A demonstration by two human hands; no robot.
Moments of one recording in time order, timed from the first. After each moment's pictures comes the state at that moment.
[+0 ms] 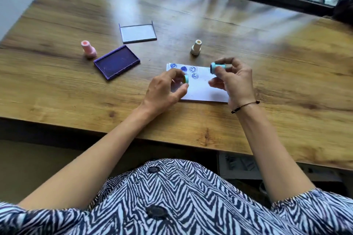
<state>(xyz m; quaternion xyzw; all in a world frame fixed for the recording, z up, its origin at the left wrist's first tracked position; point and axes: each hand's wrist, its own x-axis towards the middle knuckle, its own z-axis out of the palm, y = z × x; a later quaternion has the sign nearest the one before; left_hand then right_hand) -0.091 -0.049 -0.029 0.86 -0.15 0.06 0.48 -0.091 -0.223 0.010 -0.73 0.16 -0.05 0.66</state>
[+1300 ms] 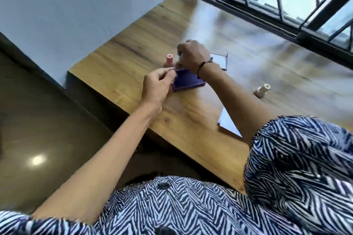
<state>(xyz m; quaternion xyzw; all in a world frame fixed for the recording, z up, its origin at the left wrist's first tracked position) -0.086 0.067 -0.010 0.64 0.25 0.18 0.70 0.041 0.005 0.017 -0.94 -0.31 0.02 0.15</state>
